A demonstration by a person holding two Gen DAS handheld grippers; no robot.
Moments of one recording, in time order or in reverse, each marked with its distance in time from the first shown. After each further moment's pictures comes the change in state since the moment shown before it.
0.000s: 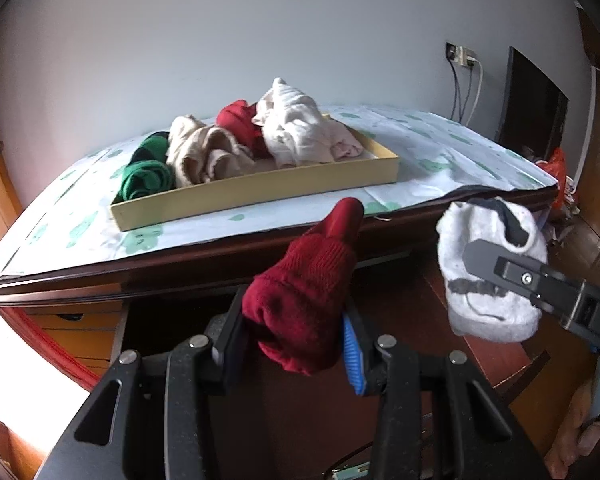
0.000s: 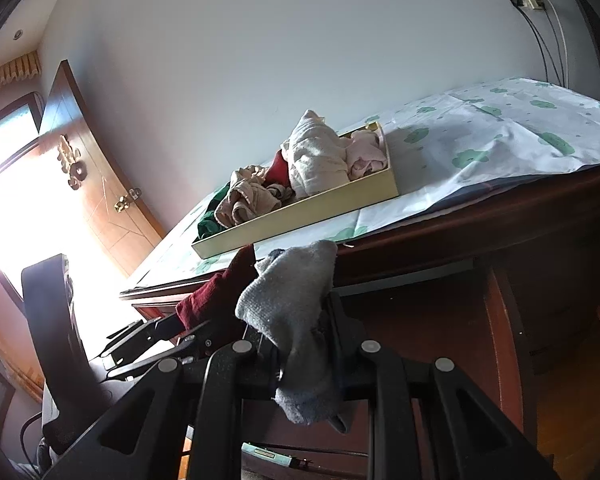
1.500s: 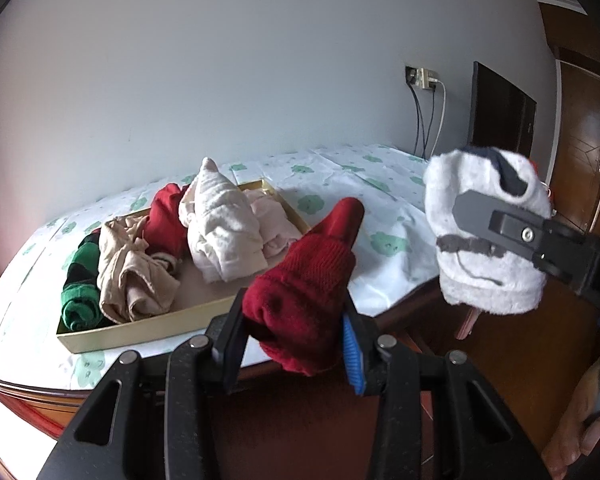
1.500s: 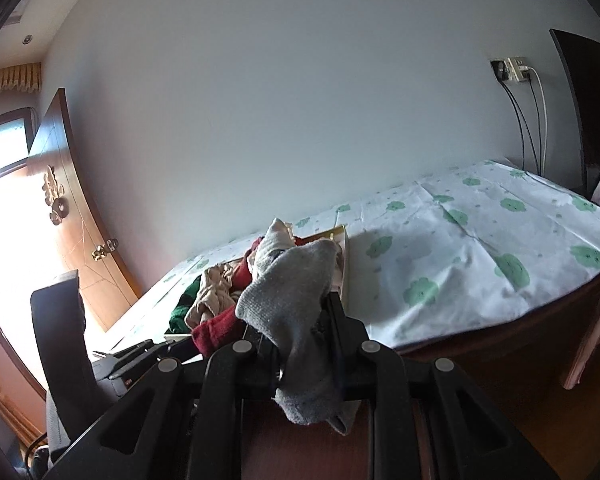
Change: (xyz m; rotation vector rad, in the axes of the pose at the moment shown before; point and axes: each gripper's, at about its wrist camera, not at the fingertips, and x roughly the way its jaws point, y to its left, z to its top) left arm 0.020 -0.051 0.089 0.084 -0.108 -0.093; right arm -0.037 -0.010 0.089 -0.065 -0.224 -0.102
